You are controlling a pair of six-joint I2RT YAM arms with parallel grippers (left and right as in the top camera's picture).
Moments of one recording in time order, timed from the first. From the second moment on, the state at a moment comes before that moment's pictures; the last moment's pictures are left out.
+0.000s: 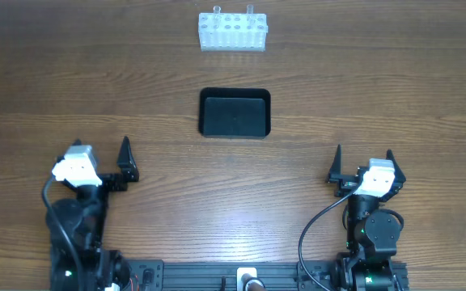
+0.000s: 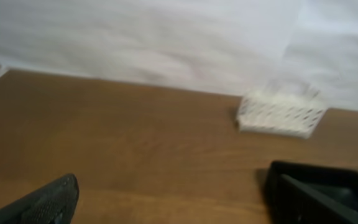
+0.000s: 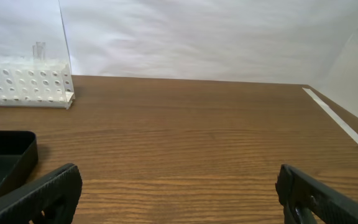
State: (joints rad) left arm 0.03 0.25 0.21 -0.08 0.03 -0.12; right arm 0.01 0.01 0.01 -0.06 0.16 -0.08
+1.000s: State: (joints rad) left arm -0.39 1.36 1.26 -0.29 0.00 -0.23; right arm 0.01 0.01 0.01 -0.06 0.16 -0.08
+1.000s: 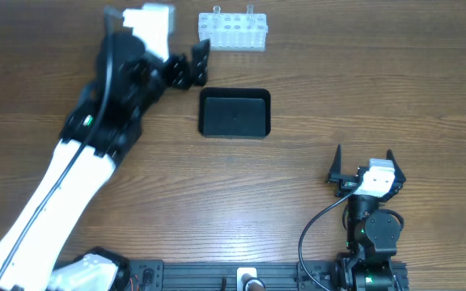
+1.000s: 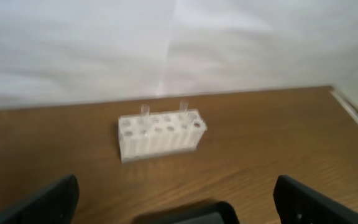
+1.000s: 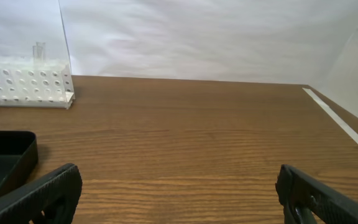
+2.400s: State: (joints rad) left arm -0.40 2.35 2.23 -0.76 -0.12 -0.32; right arm 0.01 0.01 0.01 -0.06 0.16 -0.08
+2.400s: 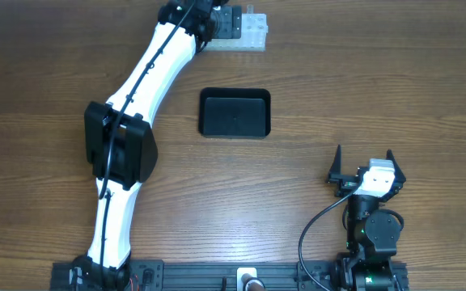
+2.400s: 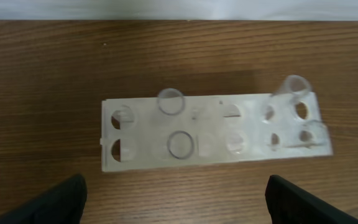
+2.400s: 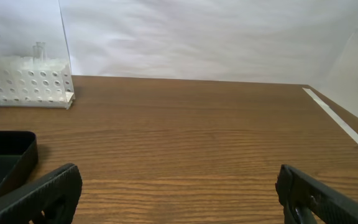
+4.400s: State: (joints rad) left arm -0.40 2.48 2.32 -0.67 -0.12 -0.29; right arm 0.01 0.01 0.01 -0.06 0.16 -0.08
